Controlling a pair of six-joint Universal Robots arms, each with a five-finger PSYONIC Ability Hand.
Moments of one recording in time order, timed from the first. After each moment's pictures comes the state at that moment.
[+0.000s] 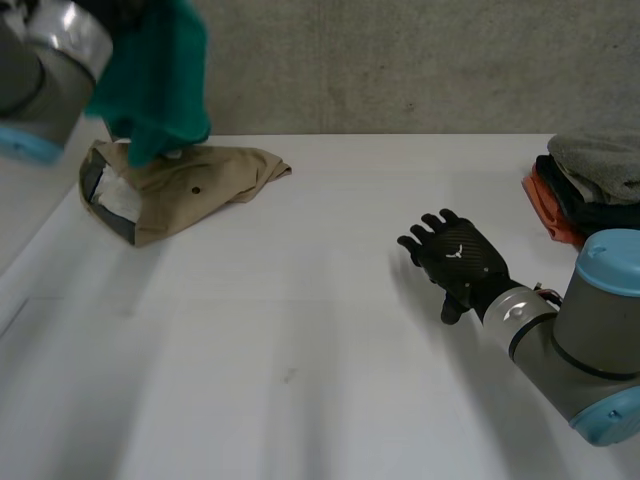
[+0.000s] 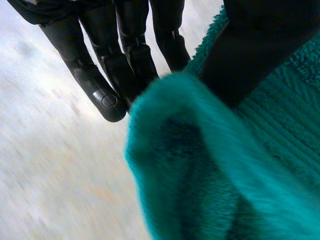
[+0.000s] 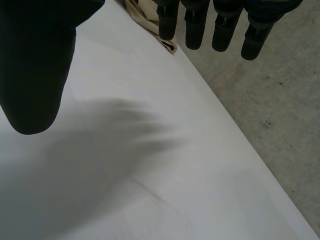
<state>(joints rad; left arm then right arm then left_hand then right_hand) 4.48 -2.27 -0.49 3.30 -1.21 3.88 1.90 -1.12 1.74 -0.38 1.25 2.49 1.10 1.20 1.19 1.20 0.97 0.22 0.21 0.21 0.21 0.04</state>
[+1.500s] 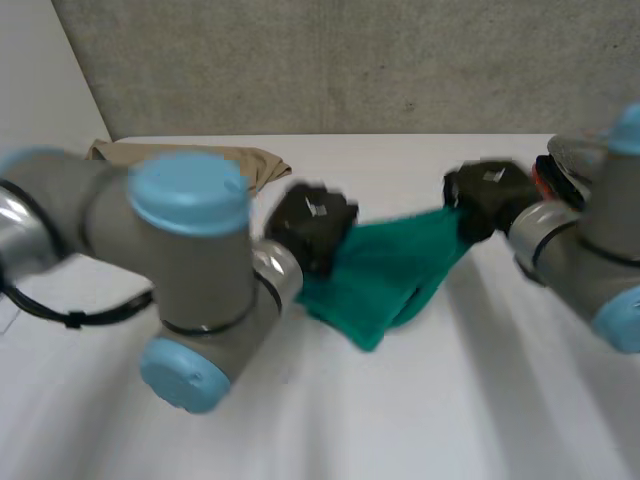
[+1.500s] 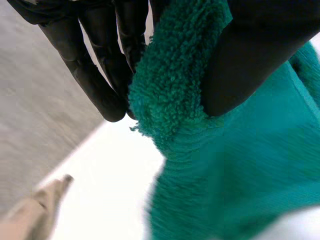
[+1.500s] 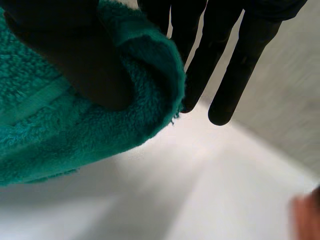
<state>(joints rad) 3.97 -2.14 -1.17 3.12 -1.61 3.47 1.91 -1.14 1.34 0.05 1.41 2.85 1.14 1.19 1.17 1.19 0.97 1.09 1.16 1.18 1.19 0.99</state>
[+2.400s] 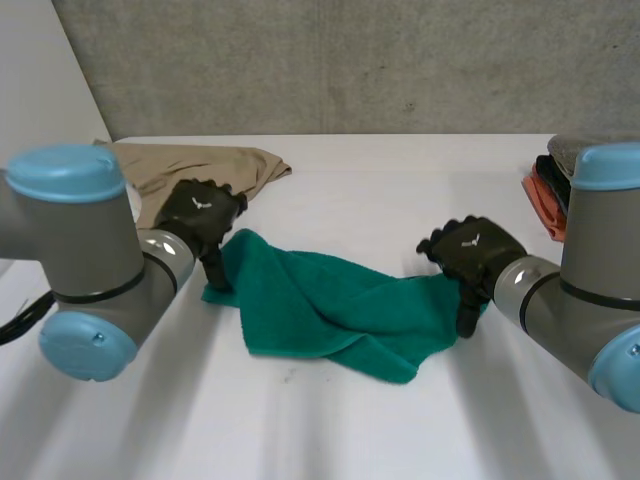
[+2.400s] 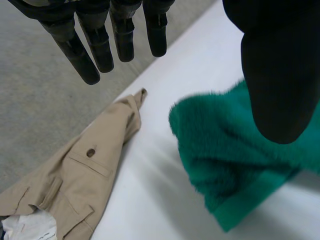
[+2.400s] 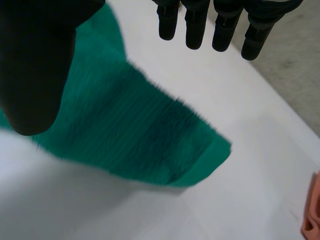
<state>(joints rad) 4.26 -2.06 -1.40 3.17 -1.59 3.61 1.98 -1.16 1.46 0.21 1.46 2.58 0.30 0.29 0.28 0.29 0.10 0.22 0.21 0.21 0.21 0.04</state>
